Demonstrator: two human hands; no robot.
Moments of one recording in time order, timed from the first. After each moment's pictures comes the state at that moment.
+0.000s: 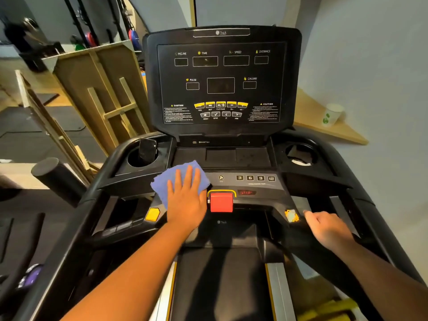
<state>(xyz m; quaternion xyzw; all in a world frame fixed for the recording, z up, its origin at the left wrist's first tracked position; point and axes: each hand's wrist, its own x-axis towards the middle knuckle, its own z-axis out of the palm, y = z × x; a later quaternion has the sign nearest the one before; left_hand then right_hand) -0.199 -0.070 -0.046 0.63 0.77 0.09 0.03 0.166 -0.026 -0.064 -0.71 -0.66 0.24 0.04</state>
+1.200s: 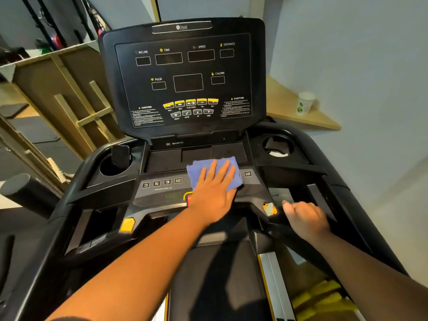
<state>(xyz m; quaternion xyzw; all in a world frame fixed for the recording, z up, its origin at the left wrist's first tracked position) -0.107 -0.022 -0.033 0.79 0.60 0.03 0.06 0.174 -0.026 -0.082 -0.68 -0.71 0.17 0.07</state>
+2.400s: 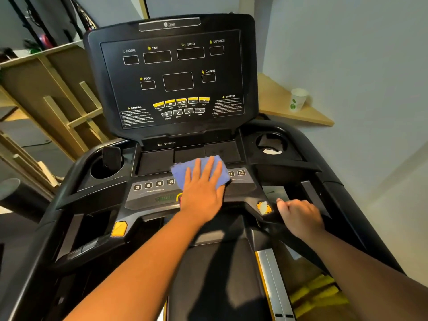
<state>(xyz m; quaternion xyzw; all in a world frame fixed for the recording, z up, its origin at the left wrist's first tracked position) -0.108 -0.018 -0.041 0.75 0.65 0.06 0.03 0.174 -0.027 -0.089 -0.68 -0.71 0.13 0.10</state>
